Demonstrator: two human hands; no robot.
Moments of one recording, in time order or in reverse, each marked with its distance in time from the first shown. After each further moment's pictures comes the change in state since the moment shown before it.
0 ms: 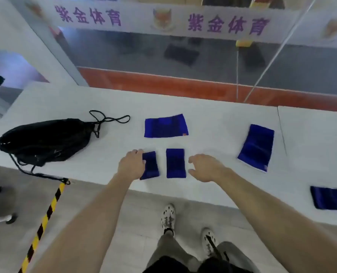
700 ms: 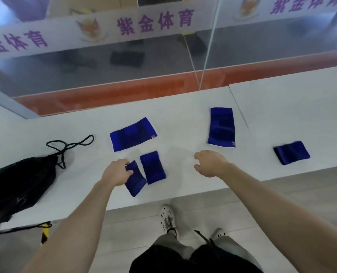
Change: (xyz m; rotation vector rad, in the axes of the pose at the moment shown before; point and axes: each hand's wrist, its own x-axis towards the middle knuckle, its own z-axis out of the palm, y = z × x) left_hand 0.034 0.026 -0.025 -0.059 -0.196 0.117; right_hand -0.053 0.075 0.020 0.117 0.039 0.315
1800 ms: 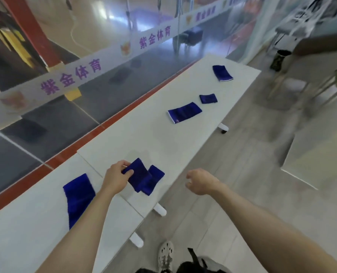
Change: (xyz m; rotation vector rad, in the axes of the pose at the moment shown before) left_hand 0.002 0.586 0.088 -0.190 -0.063 0.663; right_hand -0.205 0.426 0.071 0.605 0.248 0.573
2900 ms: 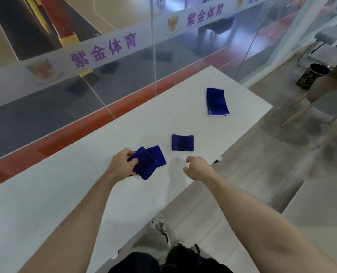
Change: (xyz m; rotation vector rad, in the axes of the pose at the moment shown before) left_hand 0.346 0.290 0.170 -0.117 0.026 -0.144; right_hand 0.376 0.257 -0.275 -0.005 0.020 -0.035
